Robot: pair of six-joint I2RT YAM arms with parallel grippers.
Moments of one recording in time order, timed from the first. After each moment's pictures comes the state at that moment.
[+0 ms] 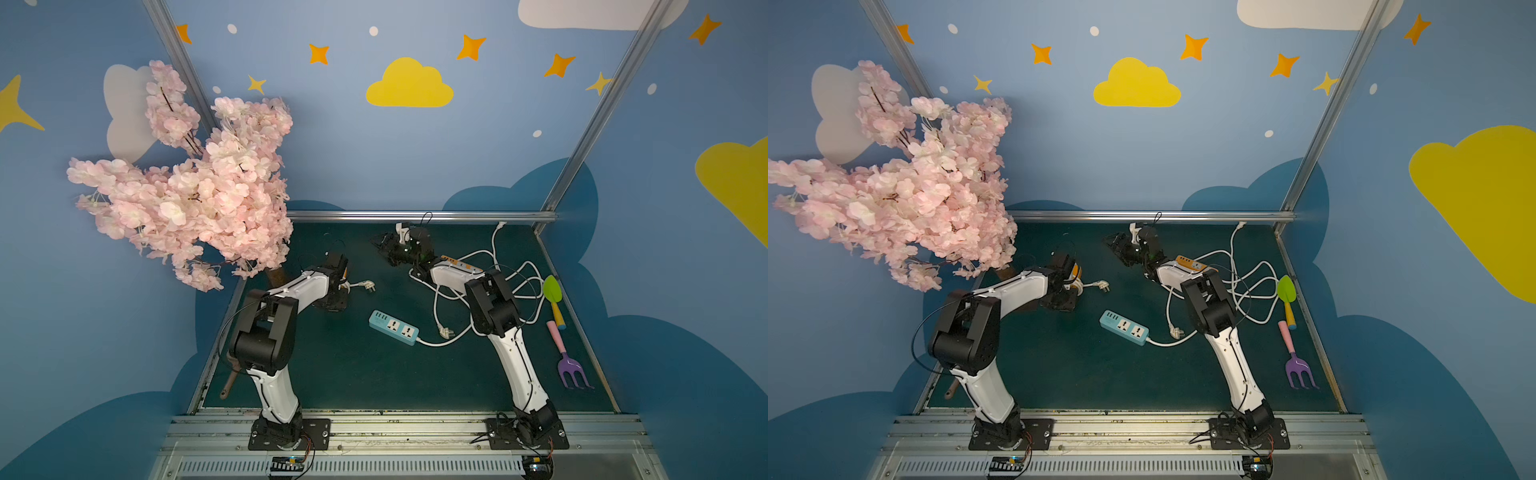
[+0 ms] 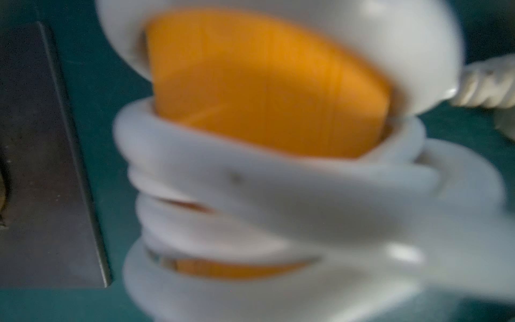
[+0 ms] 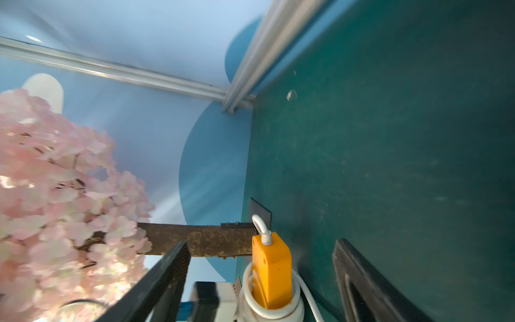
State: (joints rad) left arm -0.24 1.83 1.15 -0.66 -0.18 -0.18; right arm 0.56 2.44 1.81 0.41 -0.54 1.16
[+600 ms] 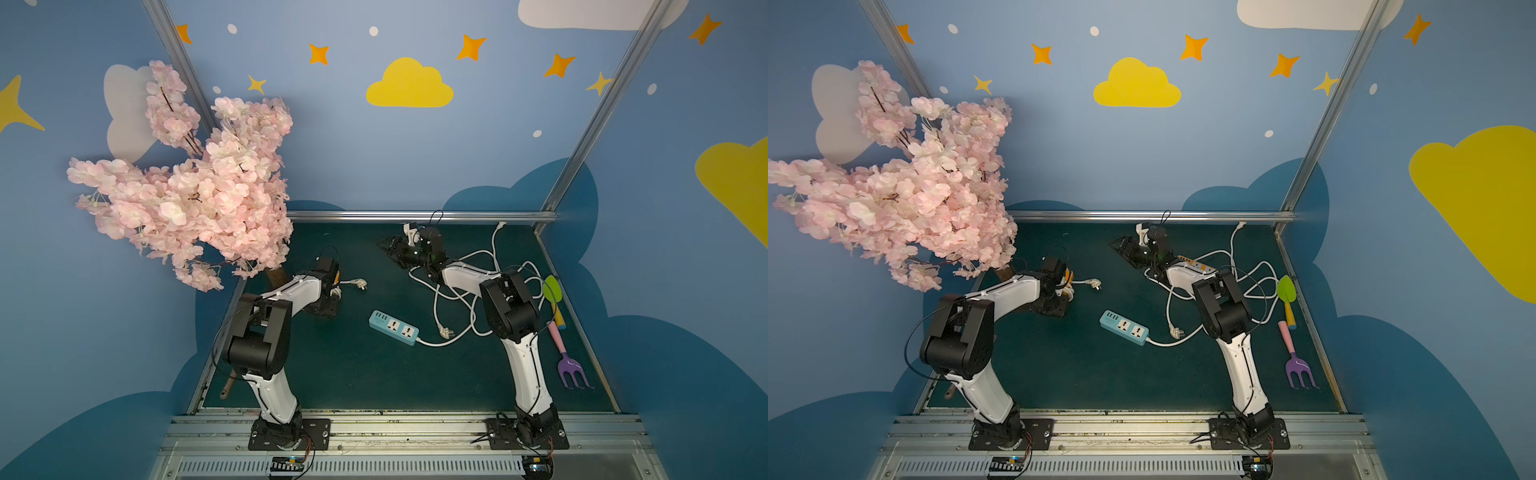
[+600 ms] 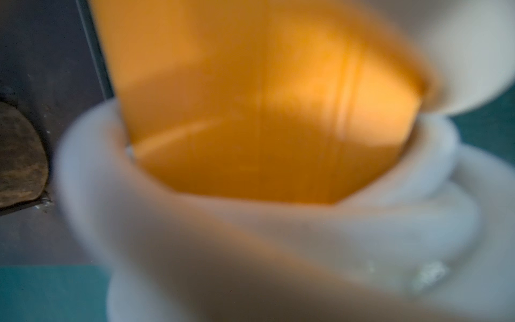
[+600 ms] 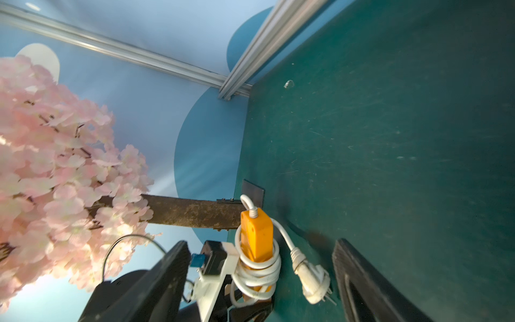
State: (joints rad) left arm -0.18 1.79 1.09 -0.68 -0.20 -0.07; right arm 0.54 2.26 1.62 0.37 -0.58 1.03
